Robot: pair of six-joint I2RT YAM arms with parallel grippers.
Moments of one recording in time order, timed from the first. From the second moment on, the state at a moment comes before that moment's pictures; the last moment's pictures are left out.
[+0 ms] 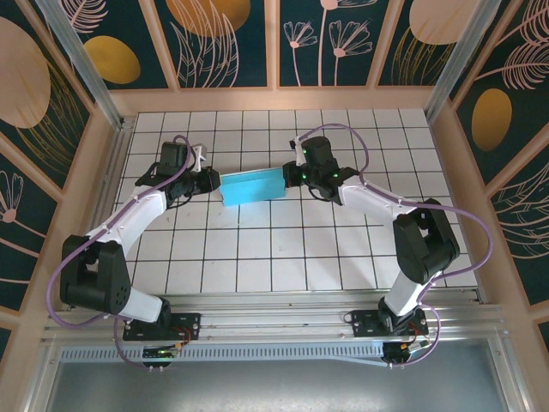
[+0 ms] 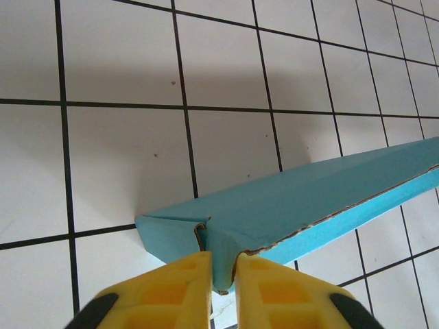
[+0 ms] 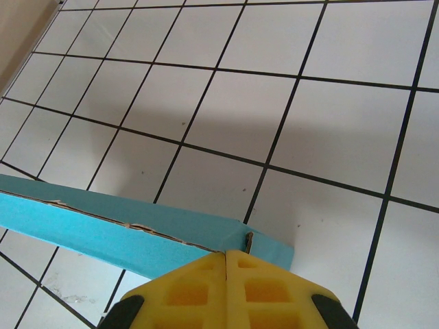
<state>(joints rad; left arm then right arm) -0.21 1.47 1.03 -0.37 0.34 -0.39 0.58 1.69 1.17 -0.12 -0.14 0.33</state>
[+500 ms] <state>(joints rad) -0.21 1.47 1.02 -0.36 0.35 -0.41 0.58 1.70 1.17 -0.12 -0.14 0.33</state>
